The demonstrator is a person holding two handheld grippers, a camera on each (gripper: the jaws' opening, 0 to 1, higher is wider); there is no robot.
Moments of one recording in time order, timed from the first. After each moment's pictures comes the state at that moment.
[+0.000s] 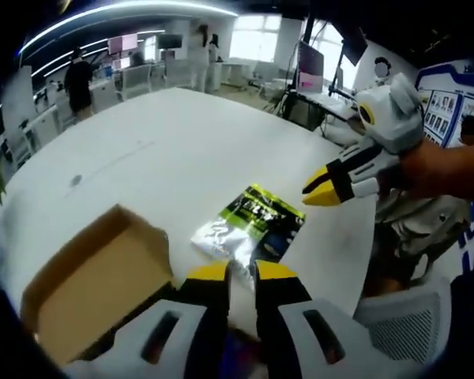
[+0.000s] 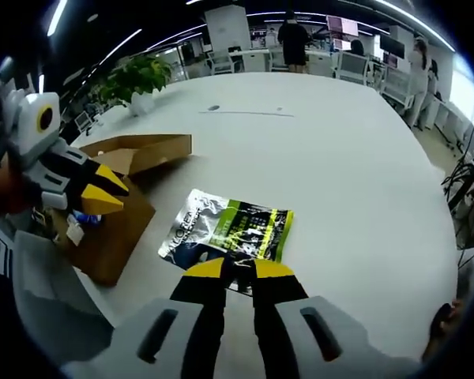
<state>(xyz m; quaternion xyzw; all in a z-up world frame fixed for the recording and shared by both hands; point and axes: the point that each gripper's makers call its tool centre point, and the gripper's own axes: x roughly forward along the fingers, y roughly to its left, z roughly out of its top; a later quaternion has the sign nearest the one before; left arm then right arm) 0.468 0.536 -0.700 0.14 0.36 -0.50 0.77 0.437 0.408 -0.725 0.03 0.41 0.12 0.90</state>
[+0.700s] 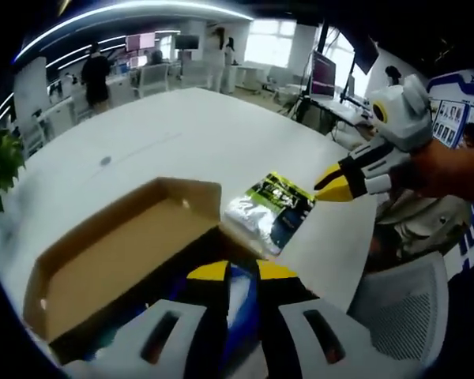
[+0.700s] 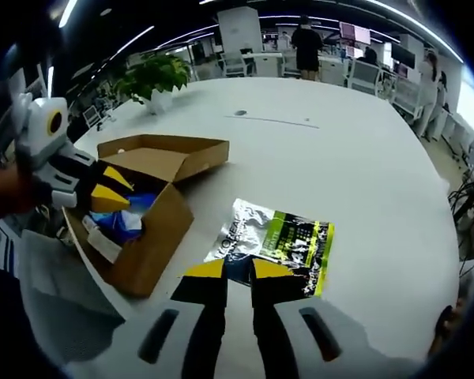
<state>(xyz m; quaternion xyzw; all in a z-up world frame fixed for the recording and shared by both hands) 0.470 0.610 -0.694 0.12 0.36 -0.47 0.79 0.439 0.476 -0.706 0.02 0.40 0.14 0.90</state>
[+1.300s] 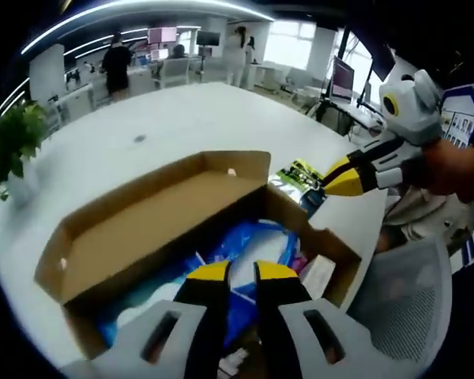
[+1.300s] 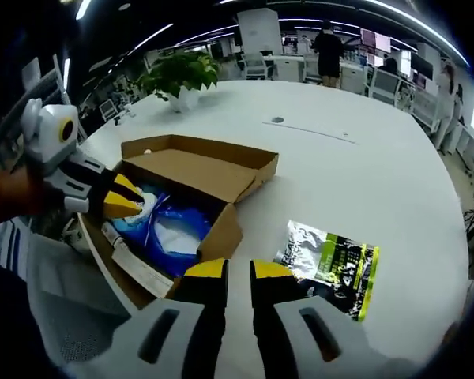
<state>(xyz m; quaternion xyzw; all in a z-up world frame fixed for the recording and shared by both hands) 0.477 0.690 -0.700 0.10 0.38 -0.43 0.81 0.457 0.553 -0.697 0.01 0.39 0.19 0.90</state>
